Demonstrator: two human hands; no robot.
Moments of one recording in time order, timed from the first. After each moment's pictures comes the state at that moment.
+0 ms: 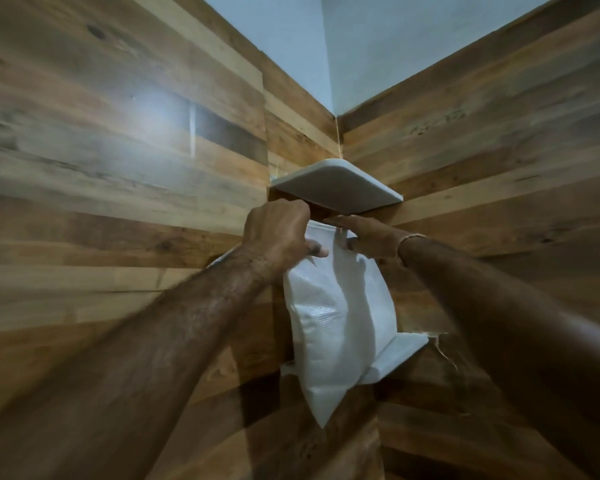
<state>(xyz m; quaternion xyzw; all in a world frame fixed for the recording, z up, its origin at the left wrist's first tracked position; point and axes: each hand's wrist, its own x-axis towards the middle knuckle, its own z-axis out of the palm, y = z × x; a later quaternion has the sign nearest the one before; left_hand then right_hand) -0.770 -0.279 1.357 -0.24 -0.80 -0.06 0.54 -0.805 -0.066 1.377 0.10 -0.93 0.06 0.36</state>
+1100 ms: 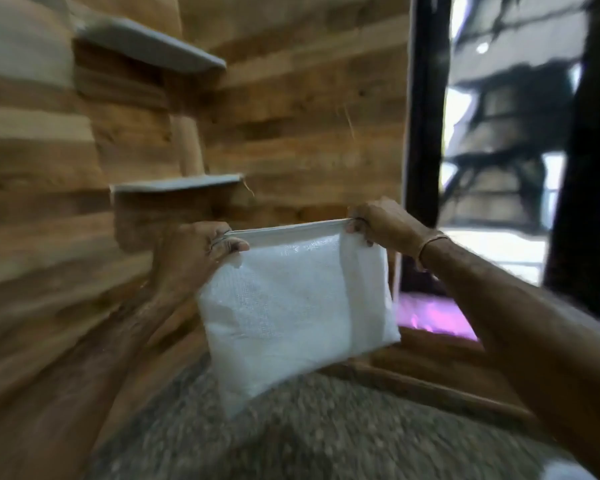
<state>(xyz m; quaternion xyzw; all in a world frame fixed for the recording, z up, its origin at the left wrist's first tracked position) -0.471 -0.176 1.085 -0.39 -0.81 -0.26 0.35 -0.351 0.139 1.113 -0.02 -0.96 0.02 0.29</state>
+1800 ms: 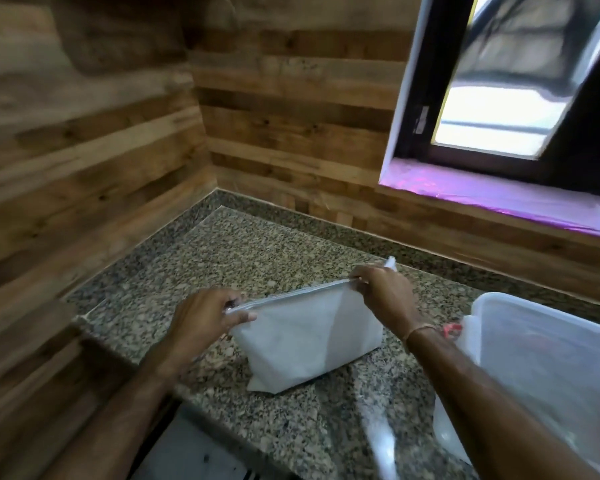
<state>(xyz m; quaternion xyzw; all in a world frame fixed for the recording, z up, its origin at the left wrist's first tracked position) -0.347 -0.222 0.789 -0.33 -0.92 -0.21 -0.01 -0.218 0.088 0.791 -0.15 -0.96 0.13 0.18</state>
